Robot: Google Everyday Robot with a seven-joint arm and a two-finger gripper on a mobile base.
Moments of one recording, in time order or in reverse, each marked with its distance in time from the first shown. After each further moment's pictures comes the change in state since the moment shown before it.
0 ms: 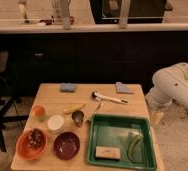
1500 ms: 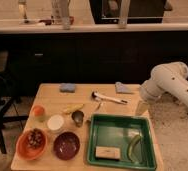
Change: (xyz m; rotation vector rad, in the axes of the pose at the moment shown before) arm -0.046 -0.067 0.023 0.089 -0.248 0.153
